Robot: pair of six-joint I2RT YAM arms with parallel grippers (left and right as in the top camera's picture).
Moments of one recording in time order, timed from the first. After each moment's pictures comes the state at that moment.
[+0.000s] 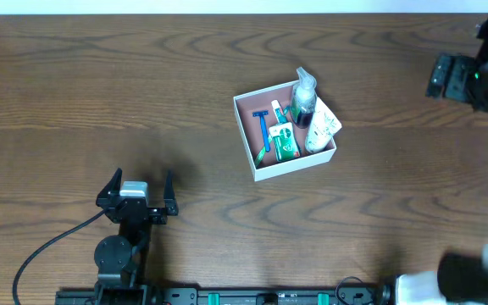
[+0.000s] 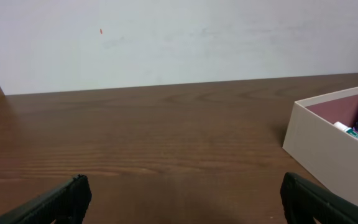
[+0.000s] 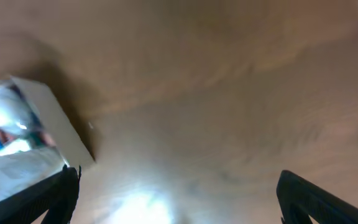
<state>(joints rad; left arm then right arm) -0.05 0.01 0.01 -0.10 0.00 0.04 -0.12 1.56 1.99 -1.44 0.13 0.15</state>
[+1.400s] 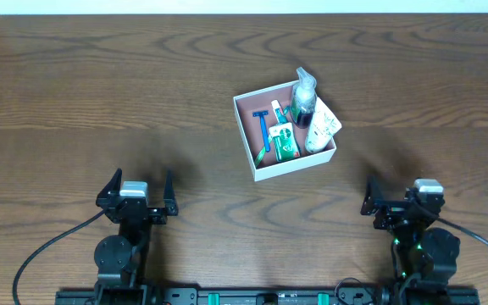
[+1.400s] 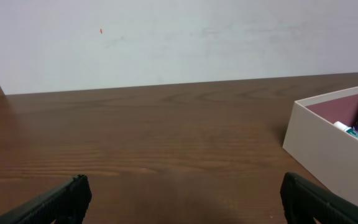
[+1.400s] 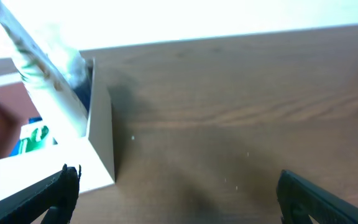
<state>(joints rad) -0.05 0.01 0.02 -0.10 0.00 0.04 -0.05 0.05 0.10 -0.29 -0.08 0.12</state>
